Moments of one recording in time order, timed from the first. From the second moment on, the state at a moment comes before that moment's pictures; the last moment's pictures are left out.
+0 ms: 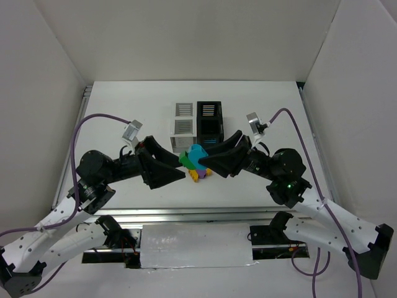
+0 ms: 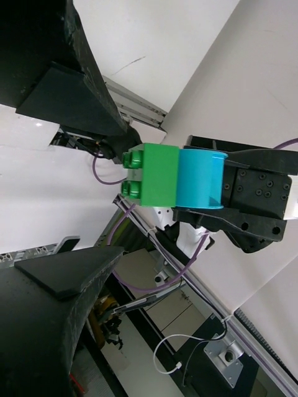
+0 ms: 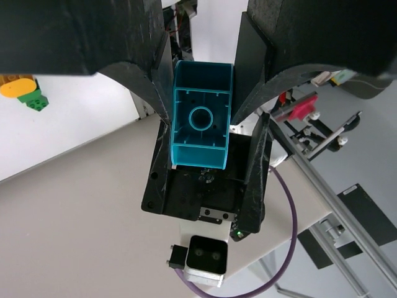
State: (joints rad) left arm -0.73 0.71 0.78 0.24 0.61 -0.90; right arm 0.84 0.77 0.75 0.47 -0.42 0.73
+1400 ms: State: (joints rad) left arm -0.73 0.74 1.05 -0.32 0.28 -0.63; right arm 0.58 0.97 0.98 0.07 -0.32 0.51
